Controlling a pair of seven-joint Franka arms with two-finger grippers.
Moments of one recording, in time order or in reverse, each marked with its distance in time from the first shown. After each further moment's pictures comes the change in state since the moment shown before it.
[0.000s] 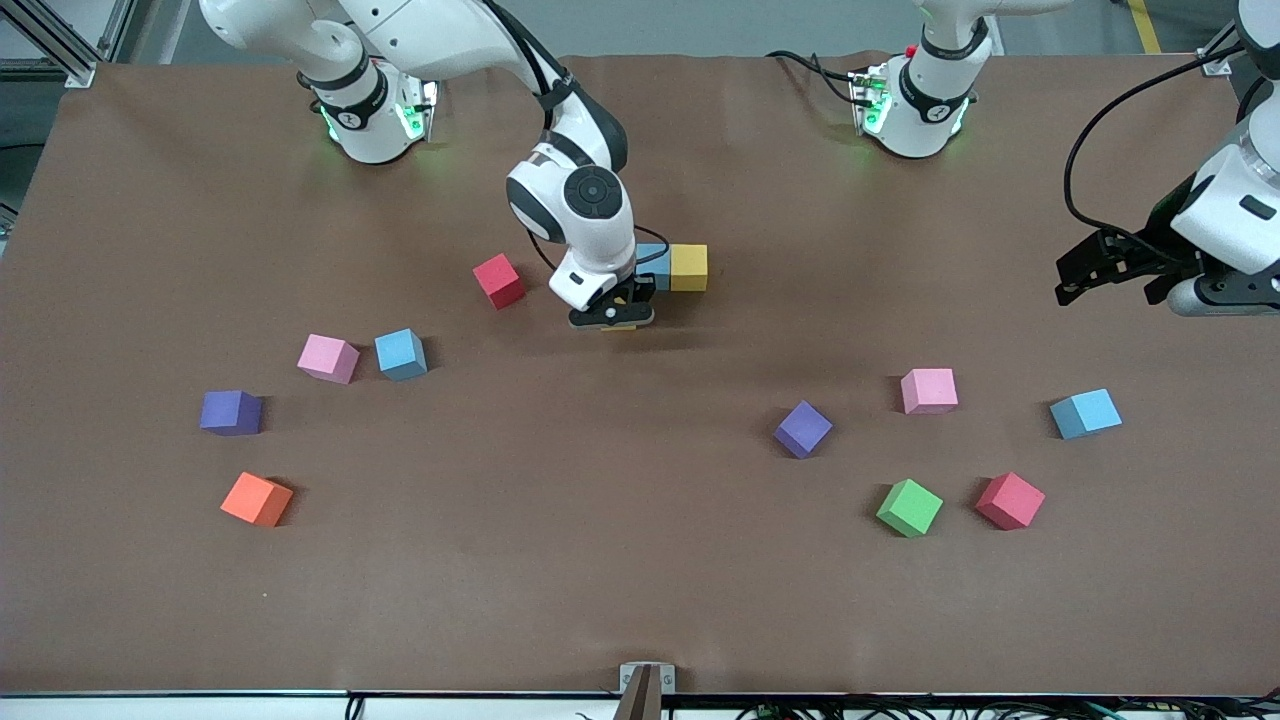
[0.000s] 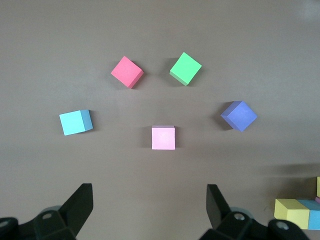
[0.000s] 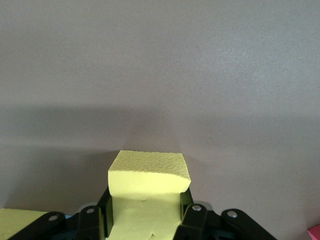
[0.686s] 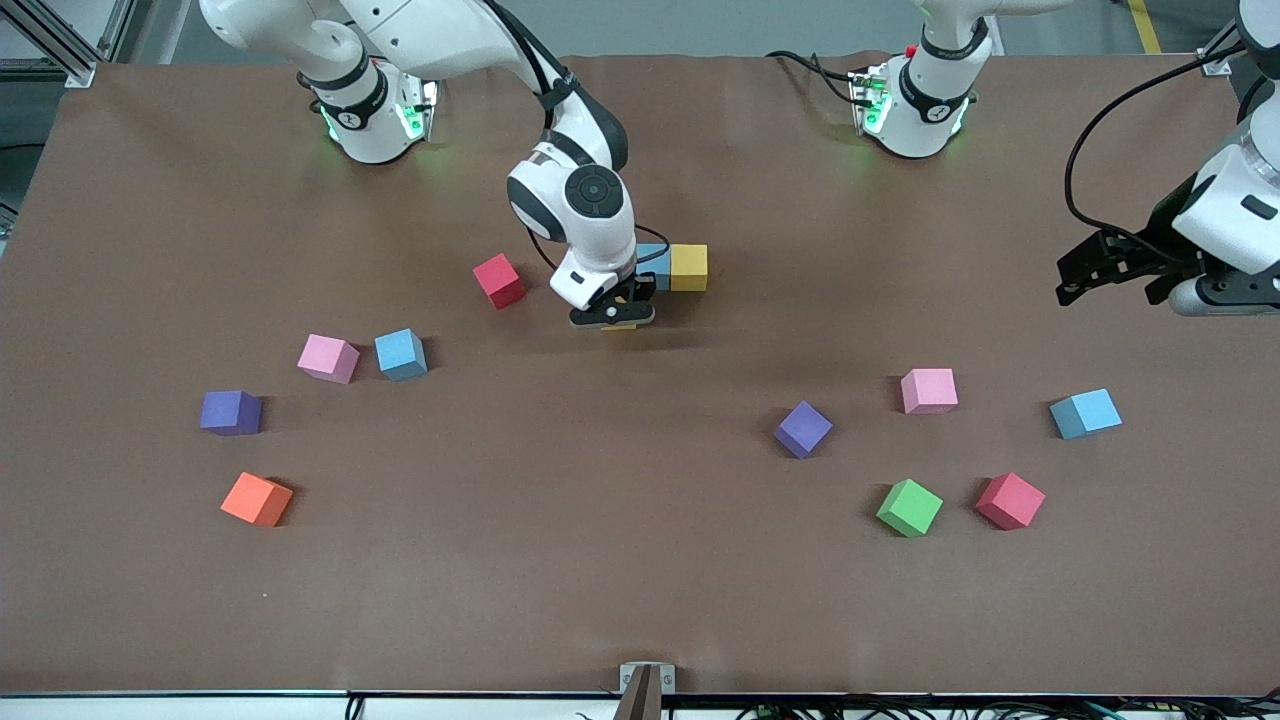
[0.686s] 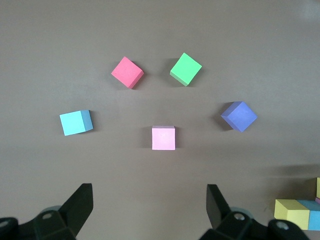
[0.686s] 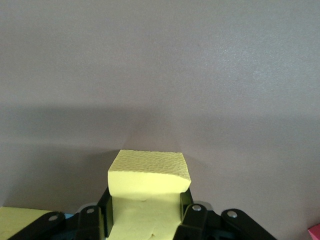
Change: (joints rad) left arm 0.001 0.000 0.000 0.001 0.000 0.001 0.000; right arm 0.003 0.000 0.000 -0.002 -0.001 -0.001 0.000
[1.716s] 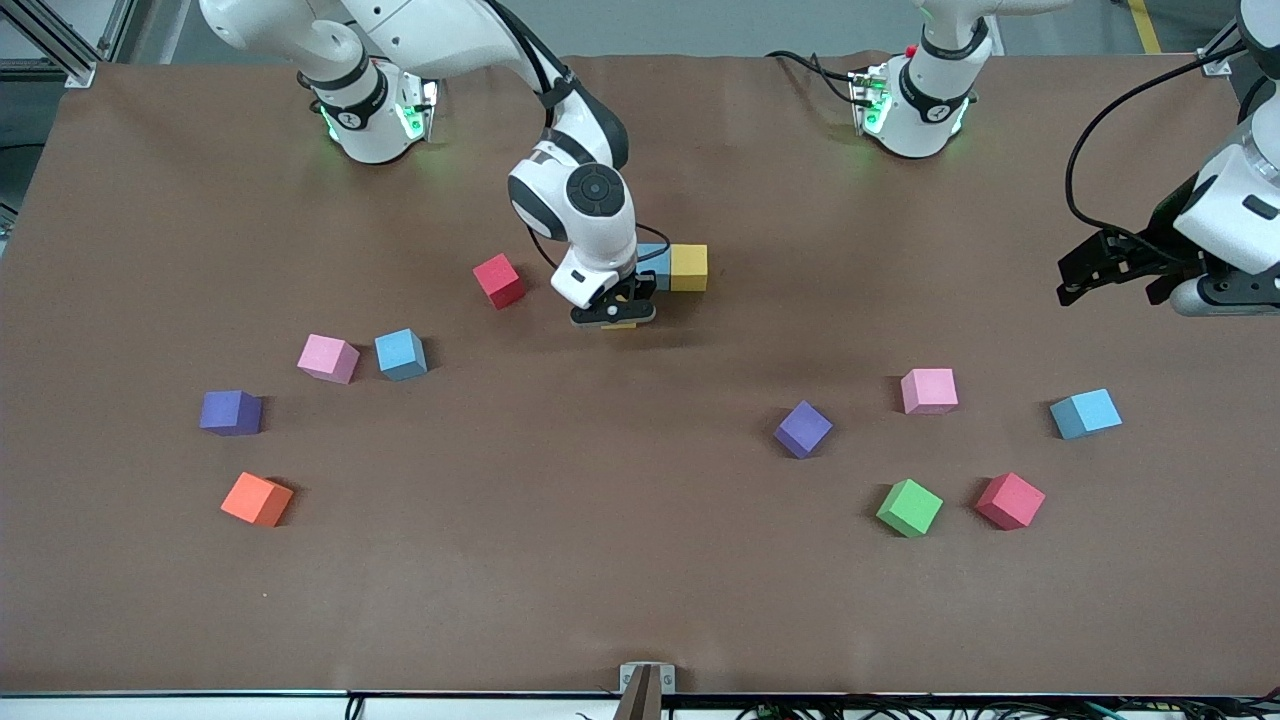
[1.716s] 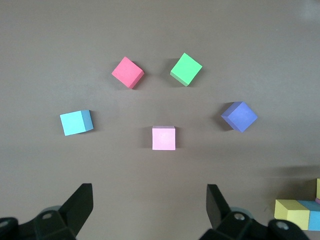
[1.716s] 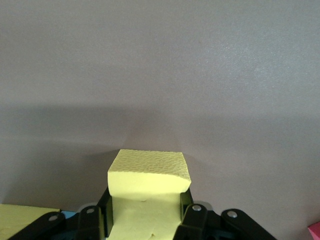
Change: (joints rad) left arm 0.001 0.000 0.000 0.000 0.000 0.000 0.000; right arm 0.003 -0.001 0.000 -0.002 -0.001 -0.004 0.000
